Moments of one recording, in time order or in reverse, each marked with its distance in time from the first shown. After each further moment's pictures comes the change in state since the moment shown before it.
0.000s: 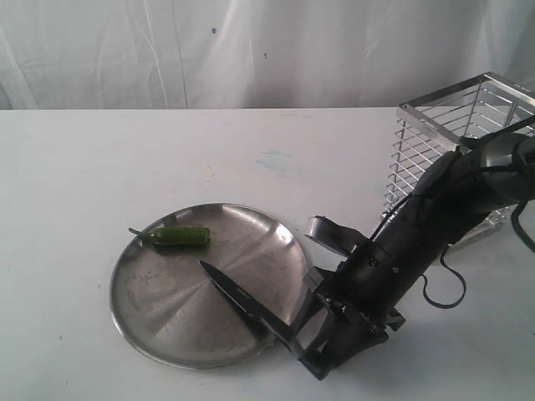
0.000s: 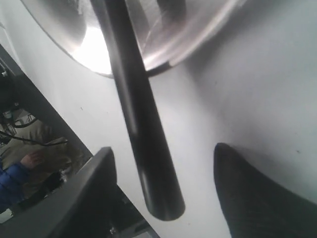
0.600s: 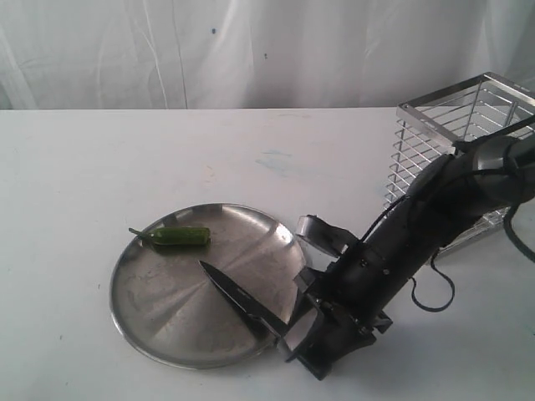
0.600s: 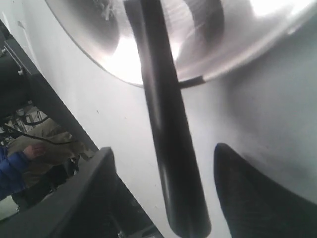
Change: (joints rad) left arm 0.000 0.000 0.000 0.000 0.000 0.000; right arm 0.031 0.014 0.000 0.053 0.009 -0.041
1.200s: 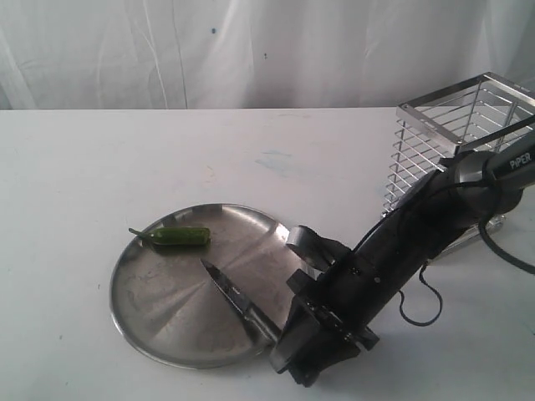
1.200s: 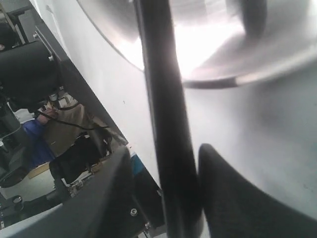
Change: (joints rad) left arm 0.000 0.000 0.000 0.000 0.000 0.000; right arm 0.016 0.075 -0.004 0.072 0.070 -0.028
